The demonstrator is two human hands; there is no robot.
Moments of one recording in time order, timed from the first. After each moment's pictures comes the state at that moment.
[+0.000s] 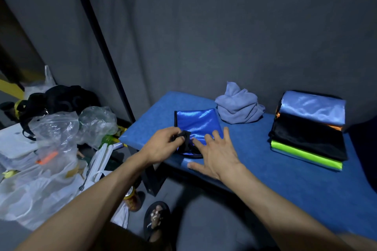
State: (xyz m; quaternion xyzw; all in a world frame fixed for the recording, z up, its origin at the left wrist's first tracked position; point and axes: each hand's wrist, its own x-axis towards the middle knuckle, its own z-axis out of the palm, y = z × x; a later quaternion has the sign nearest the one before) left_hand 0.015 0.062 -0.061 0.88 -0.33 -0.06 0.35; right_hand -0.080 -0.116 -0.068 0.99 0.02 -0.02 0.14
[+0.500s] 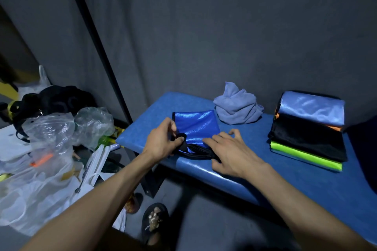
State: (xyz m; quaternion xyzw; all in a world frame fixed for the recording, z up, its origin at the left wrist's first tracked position) left_hand 0.023 0.049 -0.072 0.88 -0.22 0.00 0.41; right_hand -0.088 -0.166 -0.066 0.99 0.11 0.03 0.03
